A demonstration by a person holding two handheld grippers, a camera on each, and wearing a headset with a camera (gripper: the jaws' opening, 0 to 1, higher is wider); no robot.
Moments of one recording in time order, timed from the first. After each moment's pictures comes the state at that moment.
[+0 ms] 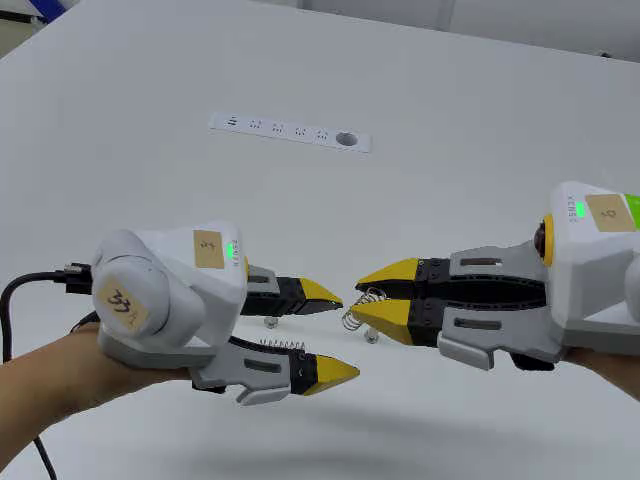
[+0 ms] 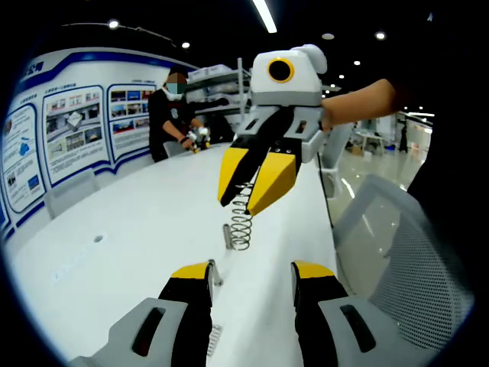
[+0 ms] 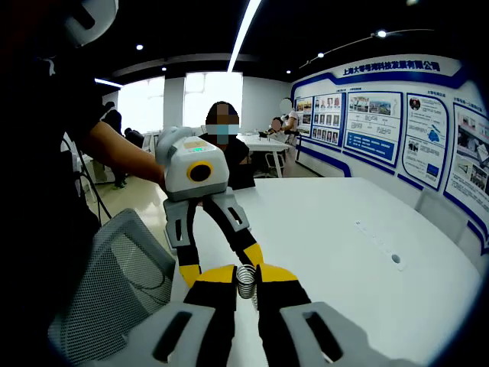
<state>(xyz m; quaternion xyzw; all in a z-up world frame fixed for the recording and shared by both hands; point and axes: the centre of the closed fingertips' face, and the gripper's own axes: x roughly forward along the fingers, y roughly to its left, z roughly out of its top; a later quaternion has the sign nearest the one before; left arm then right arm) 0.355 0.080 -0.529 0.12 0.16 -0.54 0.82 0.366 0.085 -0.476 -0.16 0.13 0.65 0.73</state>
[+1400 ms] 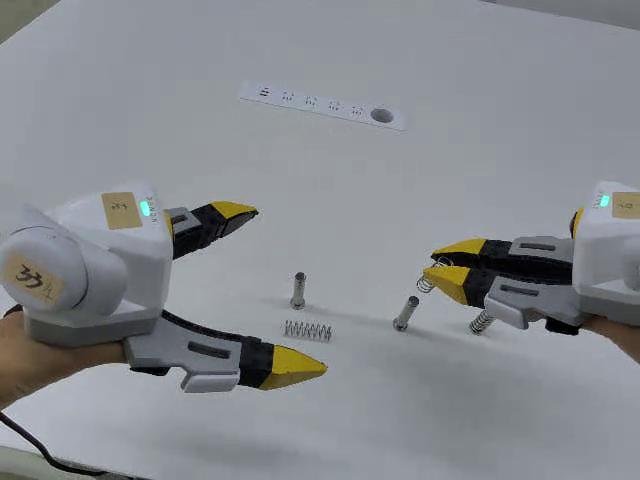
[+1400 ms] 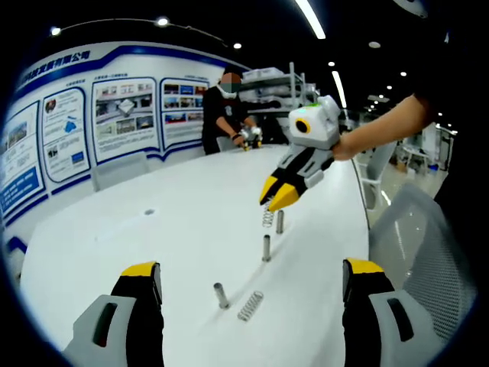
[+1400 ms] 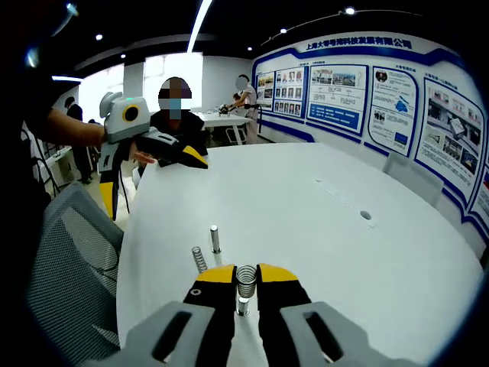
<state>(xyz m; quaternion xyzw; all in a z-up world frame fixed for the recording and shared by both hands) 0.376 0.154 -0.529 0.08 0.16 -0.41 0.89 0.442 0.055 -0.548 -0.18 0.20 0.56 0.79</state>
